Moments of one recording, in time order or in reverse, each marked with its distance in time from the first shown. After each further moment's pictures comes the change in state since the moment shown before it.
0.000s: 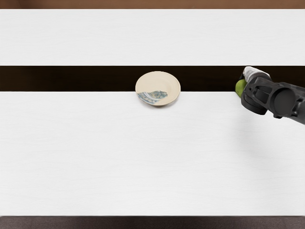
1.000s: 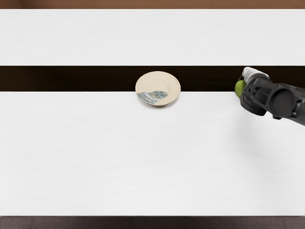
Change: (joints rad) left arm 0.000 0.000 0.000 0.000 0.000 0.000 0.000; right arm -0.006 0.002 0.004 0.004 -0.007 -0.004 -0.001
